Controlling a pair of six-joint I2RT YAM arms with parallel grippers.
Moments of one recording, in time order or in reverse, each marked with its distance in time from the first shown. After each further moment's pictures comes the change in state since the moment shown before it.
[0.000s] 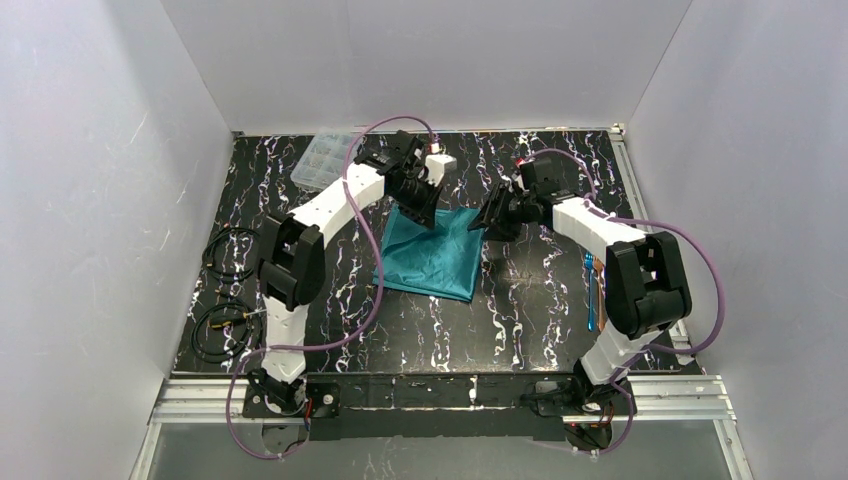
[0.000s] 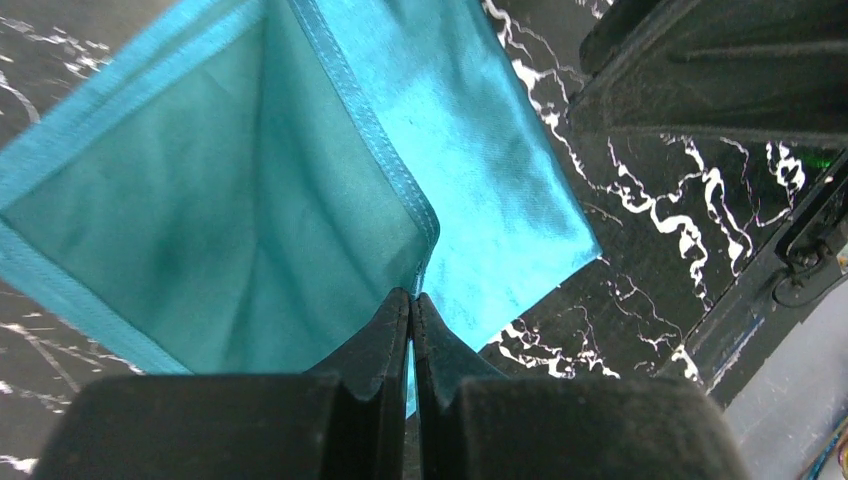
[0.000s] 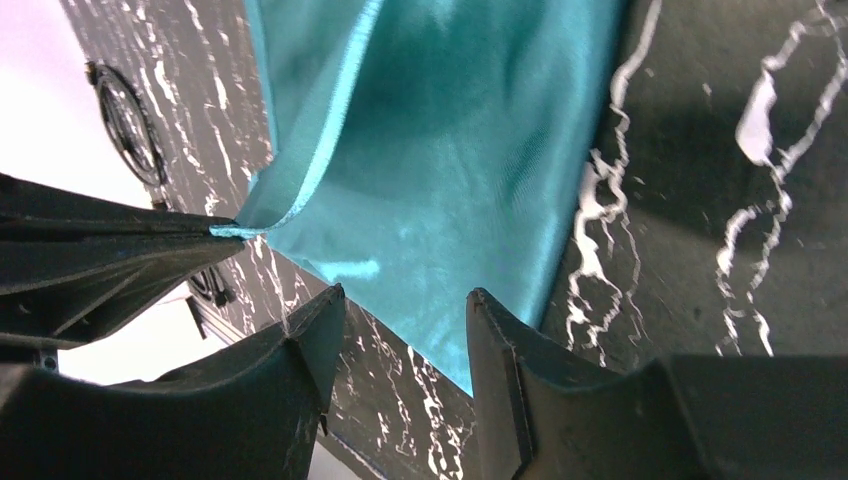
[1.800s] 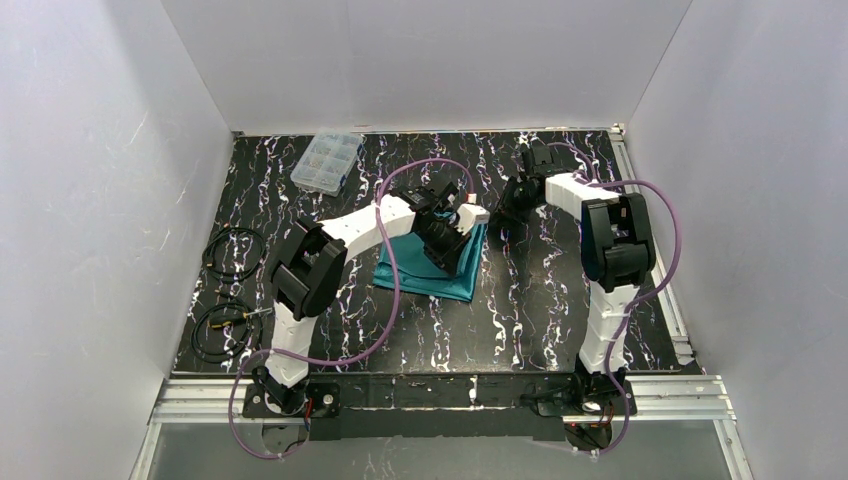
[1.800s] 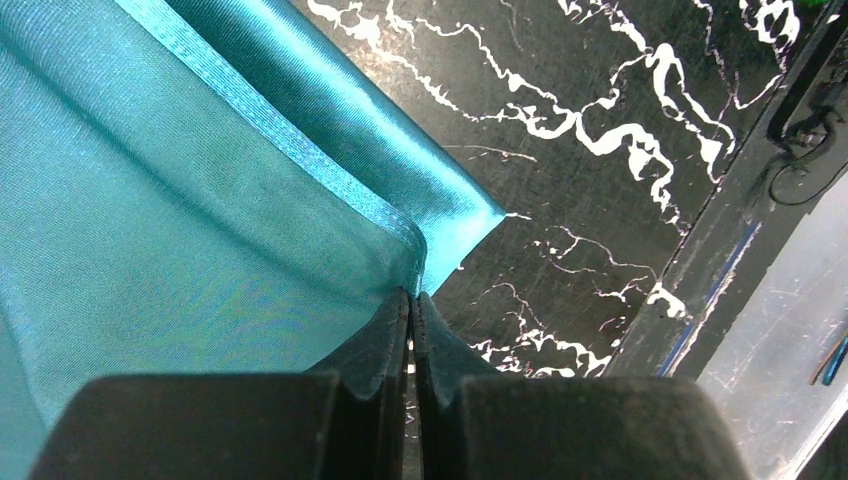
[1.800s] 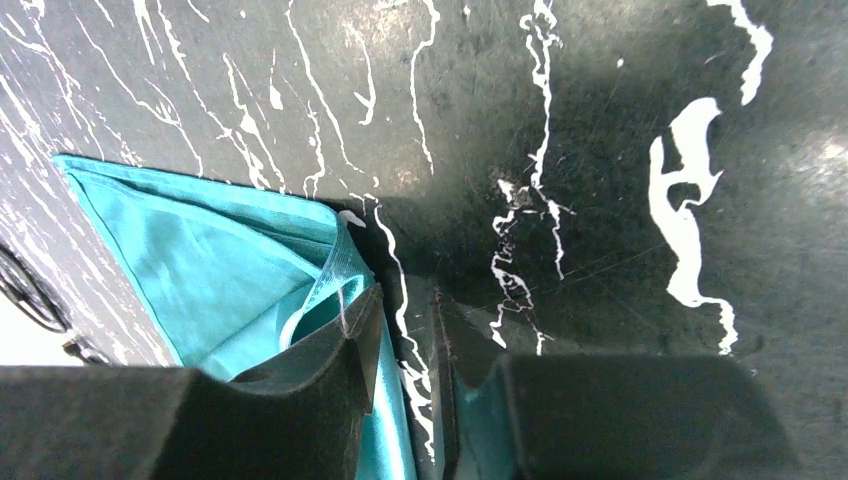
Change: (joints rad) left arm -0.197 -0.002 -0.211 0.083 0.068 0.054; right arm -0.104 0.359 0.282 -0.119 0.143 -0.077
